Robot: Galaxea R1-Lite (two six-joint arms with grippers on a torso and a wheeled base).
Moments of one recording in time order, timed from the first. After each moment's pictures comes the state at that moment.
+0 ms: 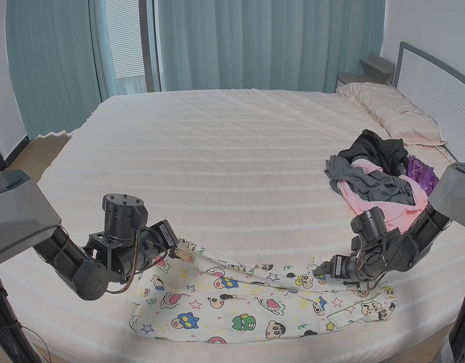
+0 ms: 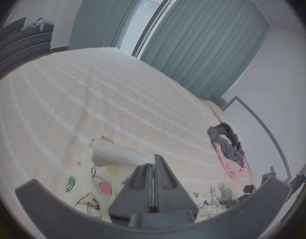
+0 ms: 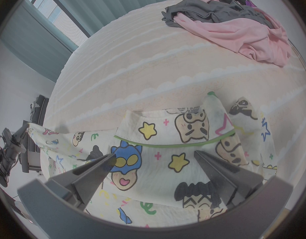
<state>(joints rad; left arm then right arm) -0.43 1.99 -0.63 -0.86 0.18 -0.71 0.33 2.11 -0.73 -0.37 0.03 0.50</state>
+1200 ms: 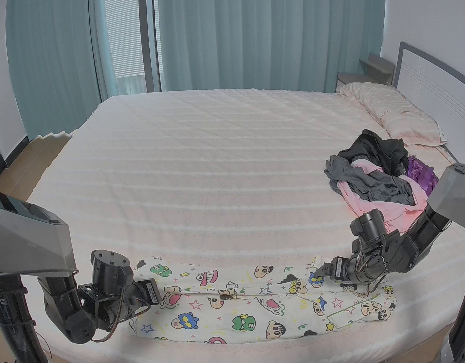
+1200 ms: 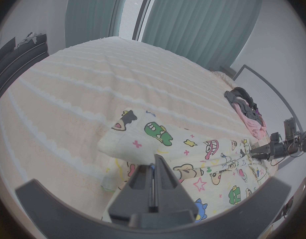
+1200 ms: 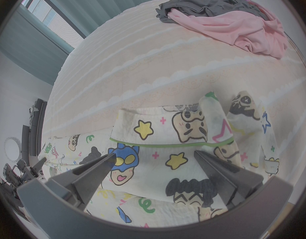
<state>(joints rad) -0.42 2.11 -0.20 -1.24 0.18 -0.55 0.33 2.12 -0.72 -0.36 0.03 0.54</state>
